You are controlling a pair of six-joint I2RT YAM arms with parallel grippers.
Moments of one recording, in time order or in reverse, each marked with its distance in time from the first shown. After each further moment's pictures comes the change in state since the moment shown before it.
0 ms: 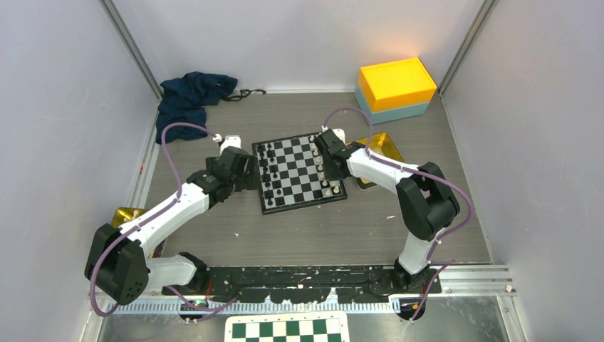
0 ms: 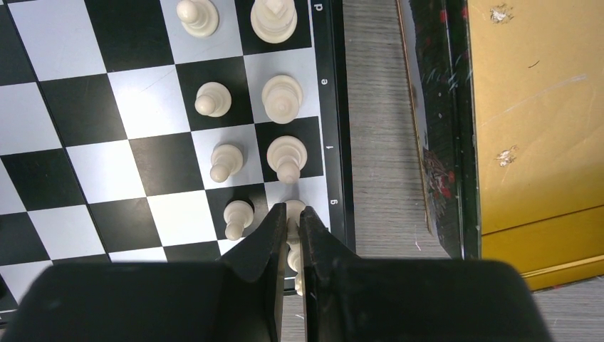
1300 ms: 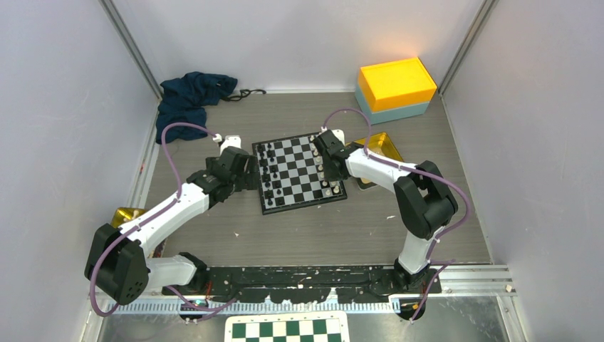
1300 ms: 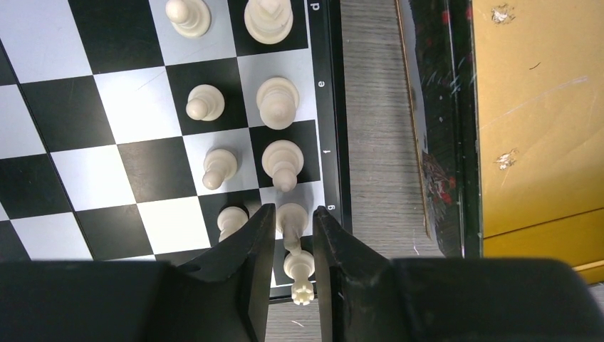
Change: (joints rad) left arm 0.000 0.000 0.000 0.000 0.001 0.000; right arm 0.000 0.018 0.000 0.006 0.011 -0.008
